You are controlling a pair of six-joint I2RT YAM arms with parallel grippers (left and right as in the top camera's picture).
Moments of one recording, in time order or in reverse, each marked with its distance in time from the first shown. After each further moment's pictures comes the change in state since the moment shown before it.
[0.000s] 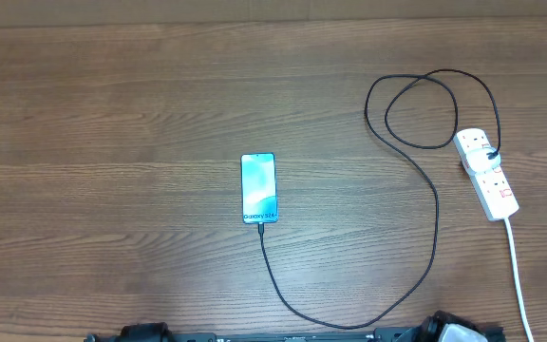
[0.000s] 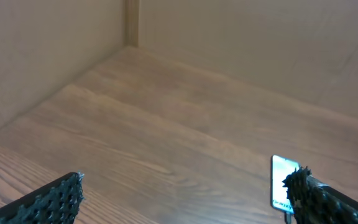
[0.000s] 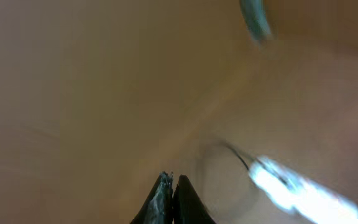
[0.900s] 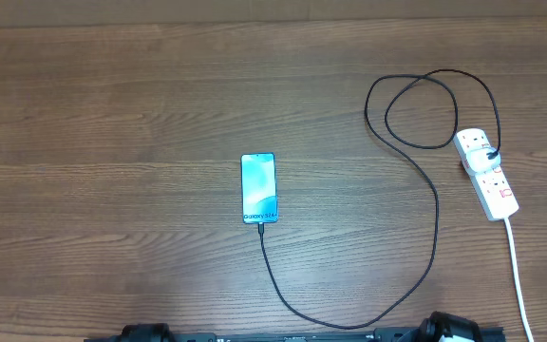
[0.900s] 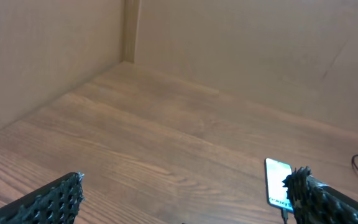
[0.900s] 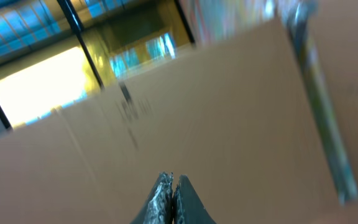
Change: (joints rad) left arm -0.039 -0.188 0.021 -0.095 -0.014 0.000; right arm 0.109 -0.369 -0.075 0.364 0.012 -0.142
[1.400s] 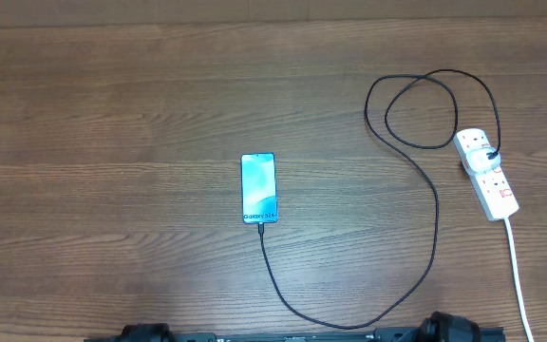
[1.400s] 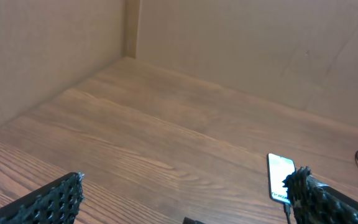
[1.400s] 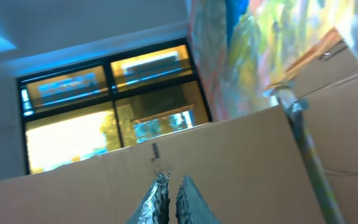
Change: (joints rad) left arm 0.000 0.000 -0.001 -0.015 -0.001 0.000; right arm 0.014 -0.355 -0.104 0.070 0.021 -0.065
